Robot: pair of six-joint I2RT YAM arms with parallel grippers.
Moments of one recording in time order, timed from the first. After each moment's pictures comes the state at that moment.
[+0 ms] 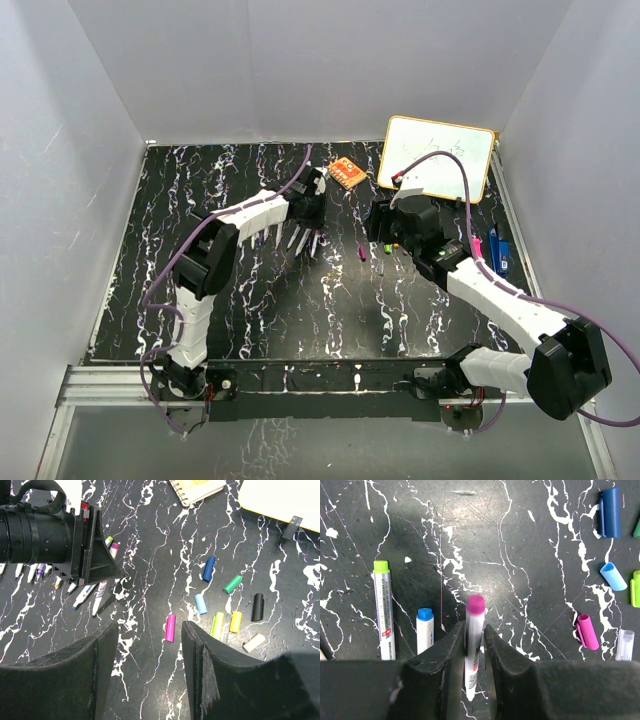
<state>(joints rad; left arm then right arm) -0.58 2.12 1.58 -0.43 0.08 -0.34 0.52 1.17 0.82 -0.08 0.14 0.30</state>
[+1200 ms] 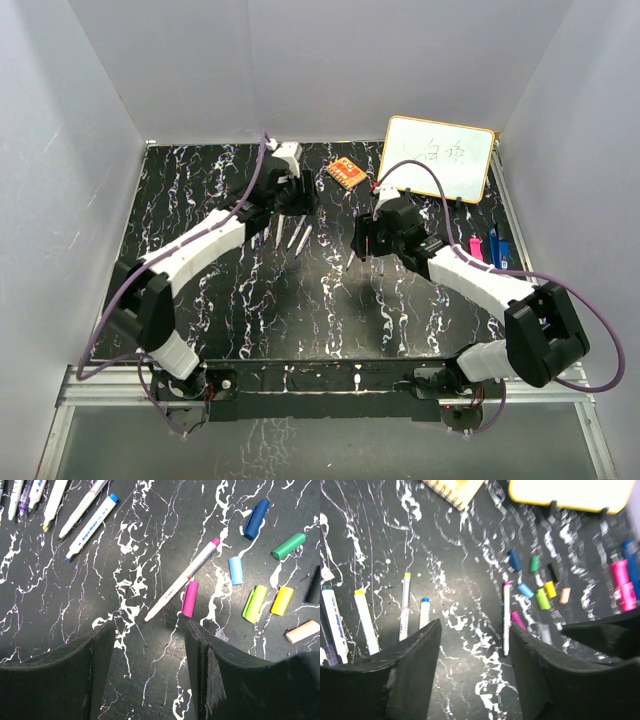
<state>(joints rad) -0.58 1.67 1.29 -0.22 0.00 -0.40 0.52 1.35 0.83 -0.12 -0.03 0.29</state>
